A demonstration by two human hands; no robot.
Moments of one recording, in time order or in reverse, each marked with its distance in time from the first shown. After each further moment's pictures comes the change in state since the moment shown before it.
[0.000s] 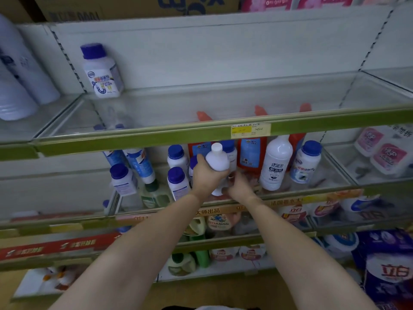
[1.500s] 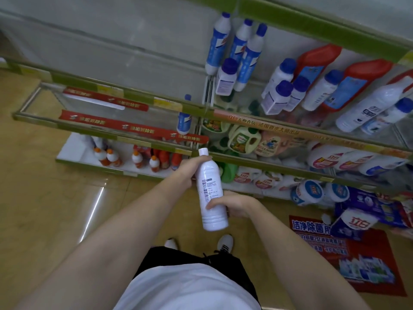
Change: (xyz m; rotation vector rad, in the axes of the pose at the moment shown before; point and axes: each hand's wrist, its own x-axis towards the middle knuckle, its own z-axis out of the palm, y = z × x) left_hand -0.216 -0.284 -0.308 -0.615 -0.226 -0.888; right_hand -0.333 -0.103 0.295 0.199 -0.860 0.569
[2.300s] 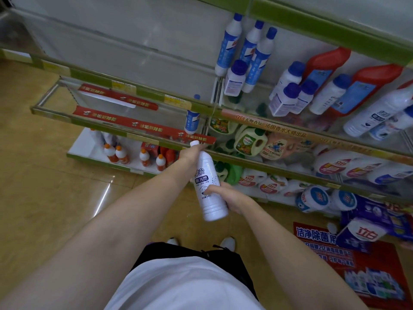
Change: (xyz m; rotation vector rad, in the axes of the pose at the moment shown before) left_hand 0.002 0.017 -0.008 -0.144 0.207 -0.017; right_hand -0.001 -0.011 0.029 0.070 0.063 -0.155
